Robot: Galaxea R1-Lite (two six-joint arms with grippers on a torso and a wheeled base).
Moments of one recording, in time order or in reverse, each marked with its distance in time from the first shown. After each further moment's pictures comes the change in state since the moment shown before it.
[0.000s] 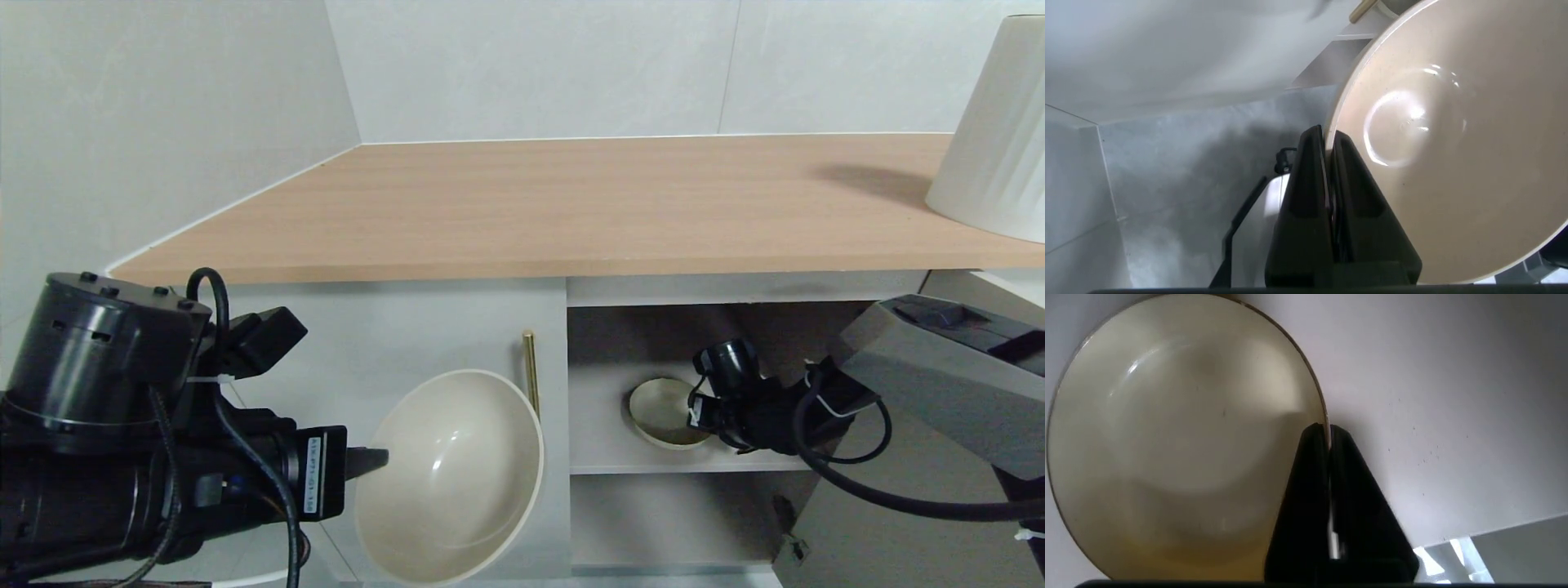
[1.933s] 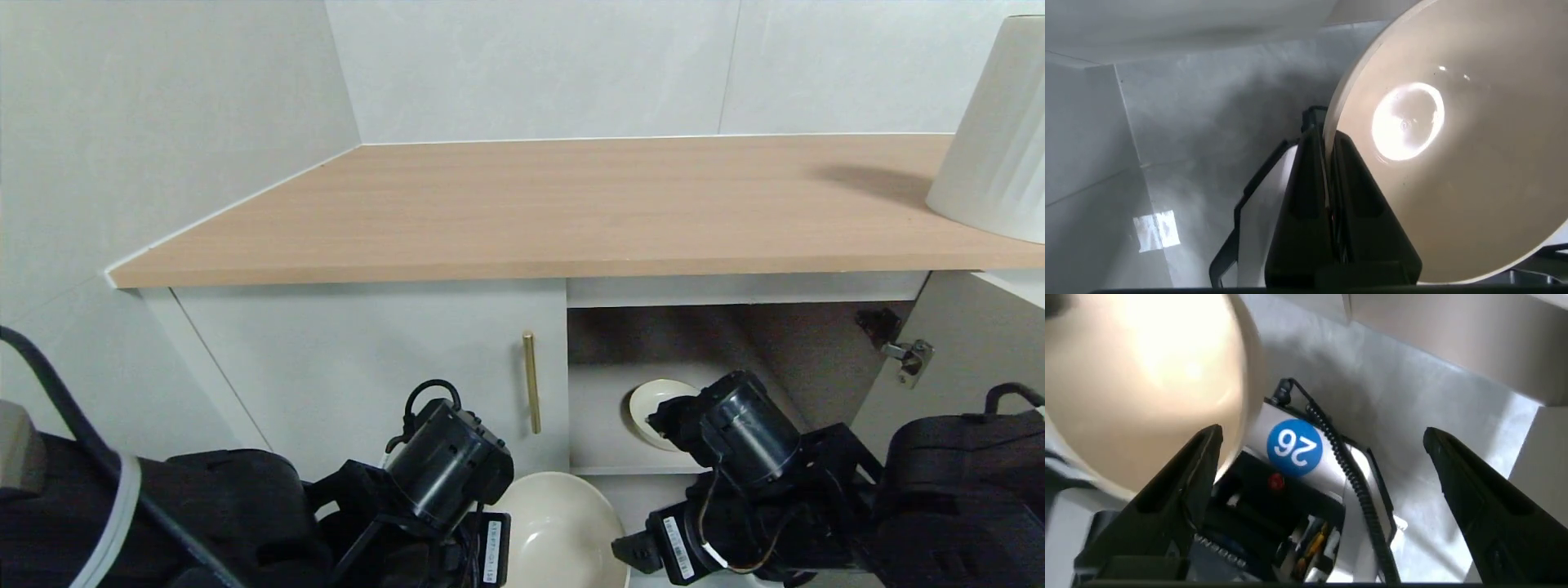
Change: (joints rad) left arm -0.289 0.456 0.007 -0.132 0.266 -0.190; right arm 0.470 -0.571 0.353 0.327 0.297 -0.135
